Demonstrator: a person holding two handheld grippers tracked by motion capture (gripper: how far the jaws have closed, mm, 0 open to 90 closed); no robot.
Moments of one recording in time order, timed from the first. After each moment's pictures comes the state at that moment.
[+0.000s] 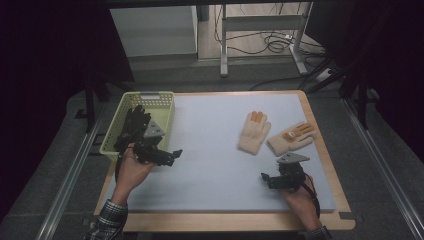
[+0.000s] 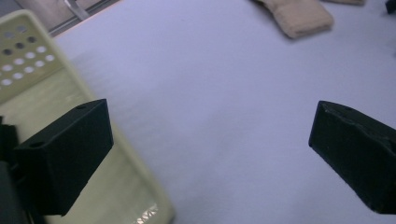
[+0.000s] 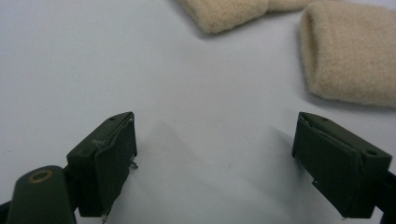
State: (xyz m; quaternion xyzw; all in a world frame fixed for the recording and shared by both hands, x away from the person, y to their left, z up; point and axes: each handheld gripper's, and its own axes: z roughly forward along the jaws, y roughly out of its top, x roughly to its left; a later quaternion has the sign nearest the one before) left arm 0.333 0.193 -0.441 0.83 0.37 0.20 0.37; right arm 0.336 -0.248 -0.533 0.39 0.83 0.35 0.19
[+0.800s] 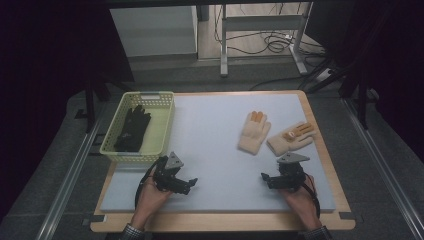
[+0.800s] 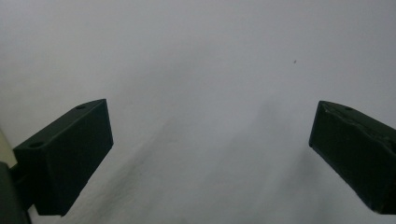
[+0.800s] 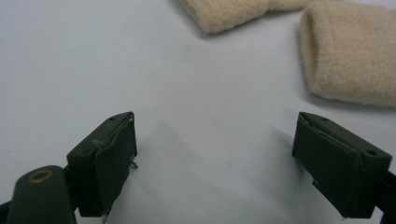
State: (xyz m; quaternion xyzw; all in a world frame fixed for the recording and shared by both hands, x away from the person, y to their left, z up) left arm 0.304 0.154 -0.534 0.84 0.36 0.16 0.36; right arm 0.336 -0.248 -0.533 0.39 0.83 0.35 0.19
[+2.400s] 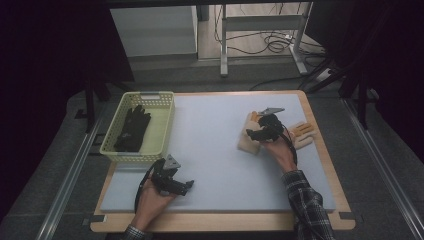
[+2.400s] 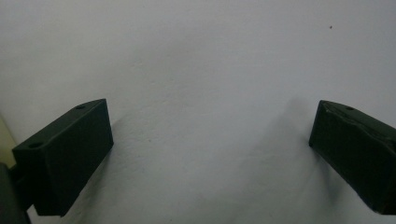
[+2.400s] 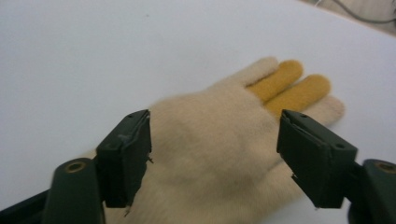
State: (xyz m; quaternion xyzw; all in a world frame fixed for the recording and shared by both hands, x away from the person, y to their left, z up) left arm 0.307 0.163 -0.552 0.84 0.39 0.14 0.35; right arm 0.482 -0.191 -0.500 0.38 0.83 0.34 0.21
